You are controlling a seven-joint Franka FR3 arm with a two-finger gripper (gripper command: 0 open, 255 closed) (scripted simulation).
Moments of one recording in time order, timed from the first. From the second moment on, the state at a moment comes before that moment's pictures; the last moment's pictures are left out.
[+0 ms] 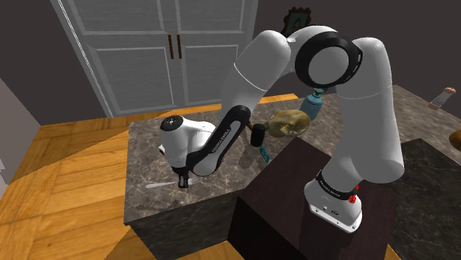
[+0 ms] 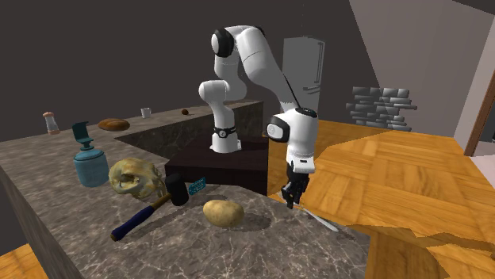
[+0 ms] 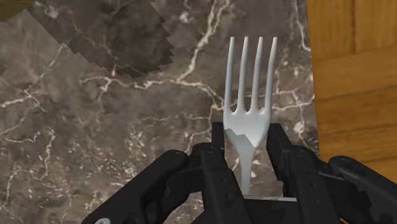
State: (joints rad) arm 0.44 0.60 0.22 -2.06 -0.29 2.59 0.02
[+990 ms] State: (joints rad) arm 0.40 0.43 0.27 -2.09 -0.22 2.45 -0.03
